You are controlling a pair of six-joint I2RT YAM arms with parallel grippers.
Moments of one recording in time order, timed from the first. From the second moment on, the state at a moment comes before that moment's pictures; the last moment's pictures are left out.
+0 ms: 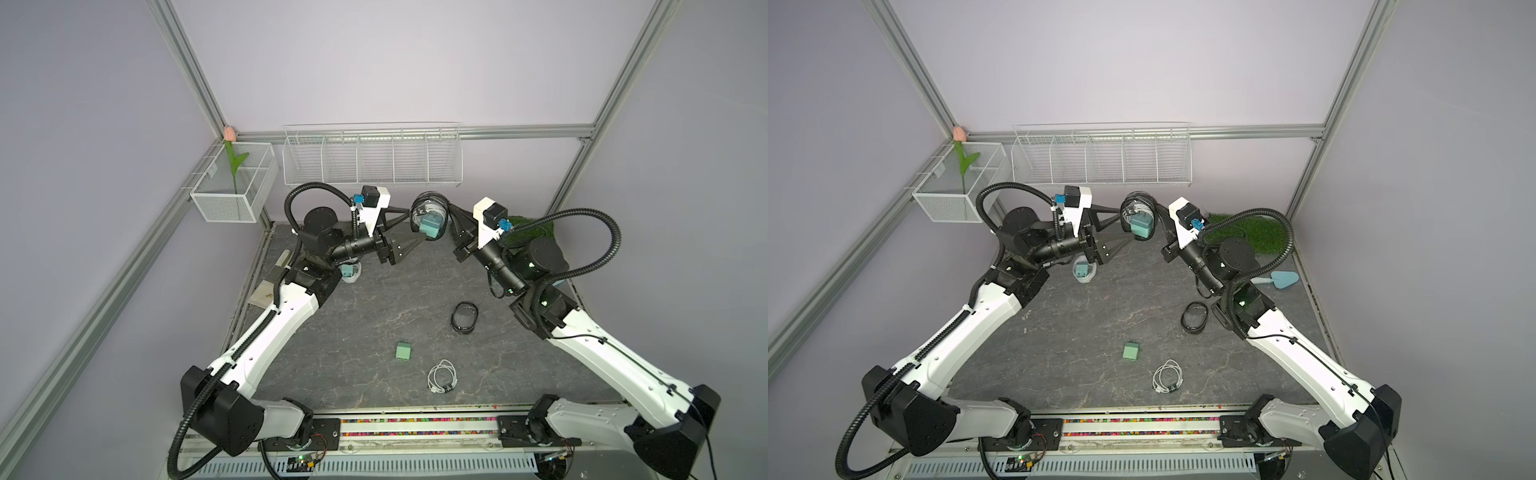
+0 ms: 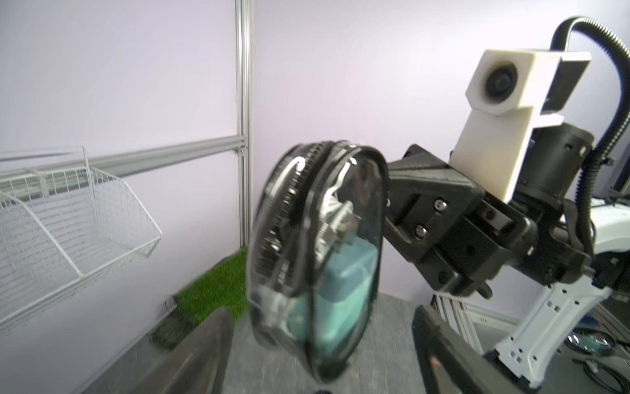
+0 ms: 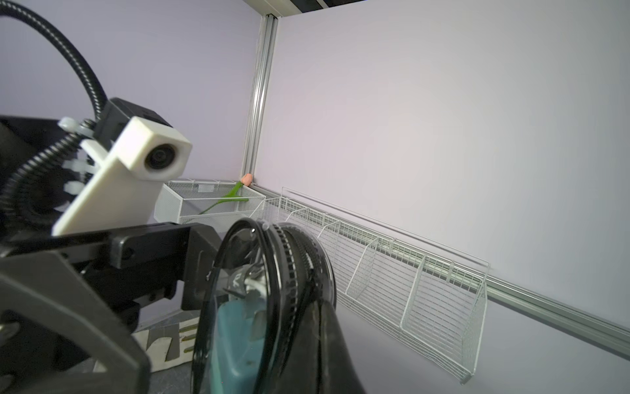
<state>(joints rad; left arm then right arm) -0.52 1.37 1.30 0.29 0.82 -0.23 0.71 1.17 1.17 0.34 -0.02 -0.19</state>
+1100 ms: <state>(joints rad) -0.51 1.61 1.33 1.11 0.94 -0.79 0.78 1.32 1.29 0.45 0.13 -0.05</state>
